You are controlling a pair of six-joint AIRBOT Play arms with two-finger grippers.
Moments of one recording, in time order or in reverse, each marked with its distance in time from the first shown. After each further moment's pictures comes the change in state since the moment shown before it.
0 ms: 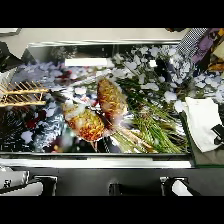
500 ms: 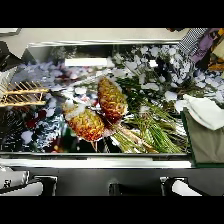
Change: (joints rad) left arm 0.000 0.000 0.000 0.000 0.012 0.000; right arm 0.000 -0.132 0.410 0.180 0.103 0.012
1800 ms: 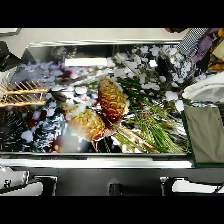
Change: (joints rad) left arm 0.000 0.000 0.000 0.000 0.000 0.000; right arm 0.000 -0.257 0.454 0.411 -0.489 -0.042
